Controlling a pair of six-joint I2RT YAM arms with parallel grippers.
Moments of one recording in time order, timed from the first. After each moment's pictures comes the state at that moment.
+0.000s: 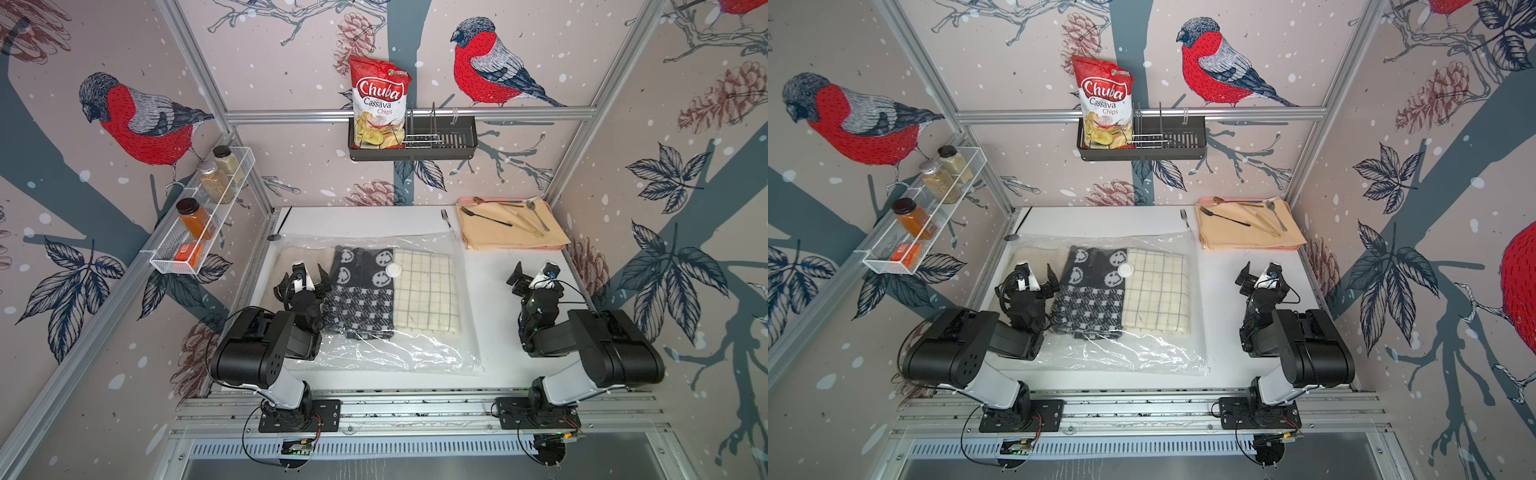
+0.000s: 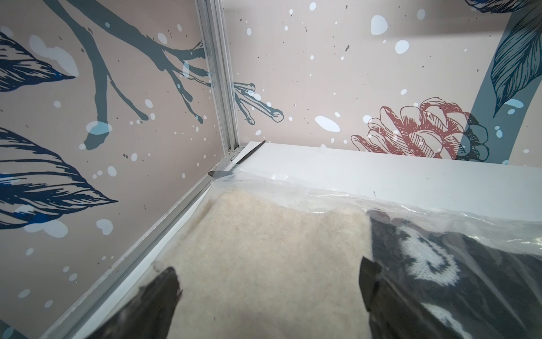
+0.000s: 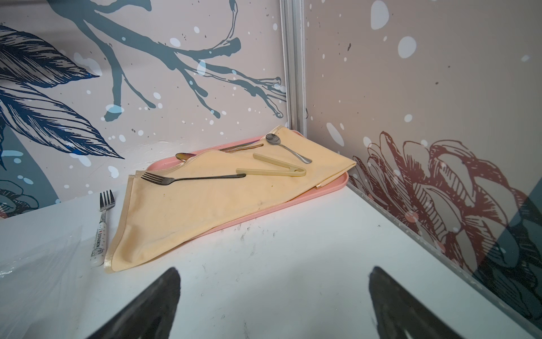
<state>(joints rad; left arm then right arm) -0.11 1.58 0.19 1.31 -0.41 0.02 0.06 1.54 0.18 1.29 0.36 0.10</state>
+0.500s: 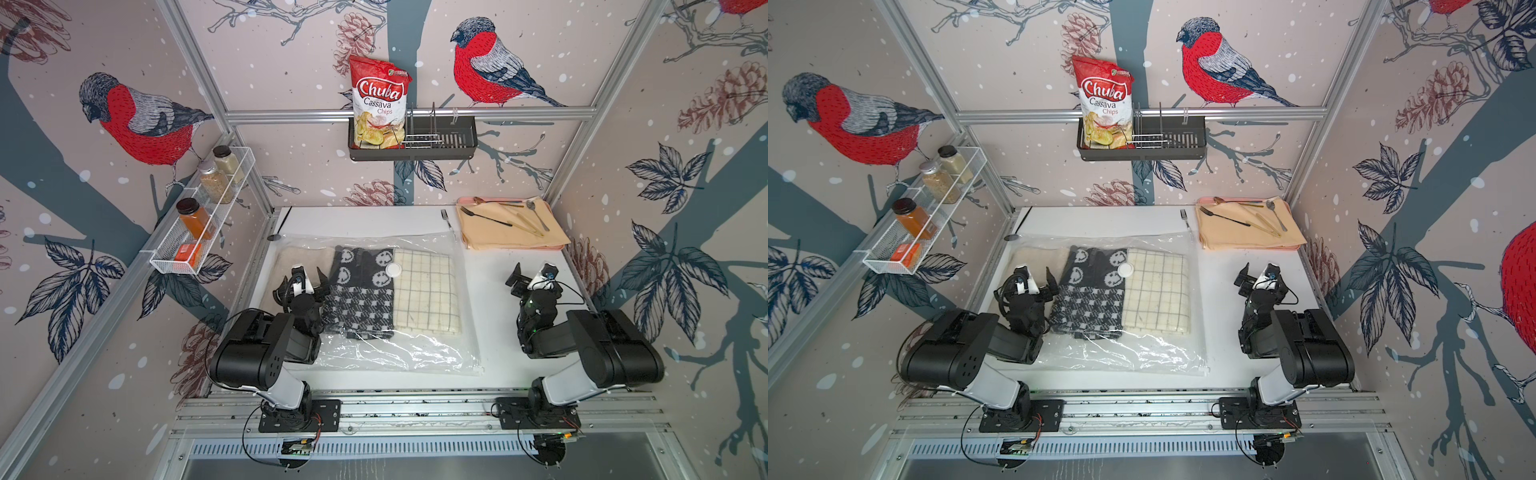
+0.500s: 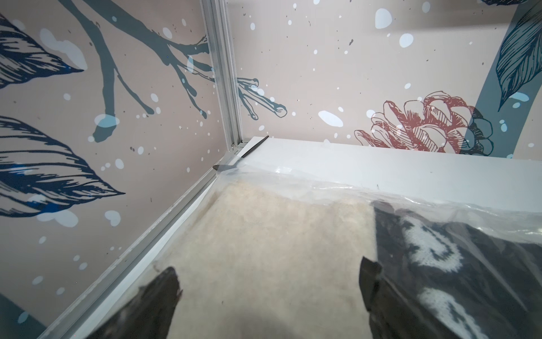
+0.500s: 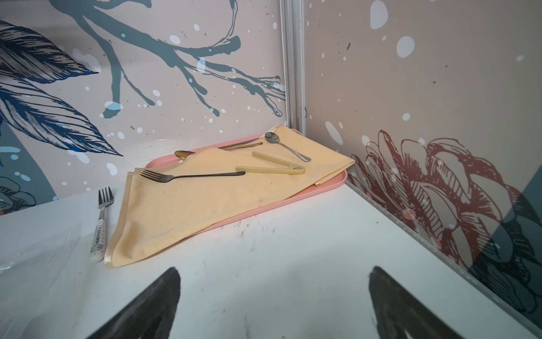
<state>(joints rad) -0.12 1.55 0.13 1.34 -0.43 0.01 0.11 1.54 0.16 1.31 0.40 0.08</state>
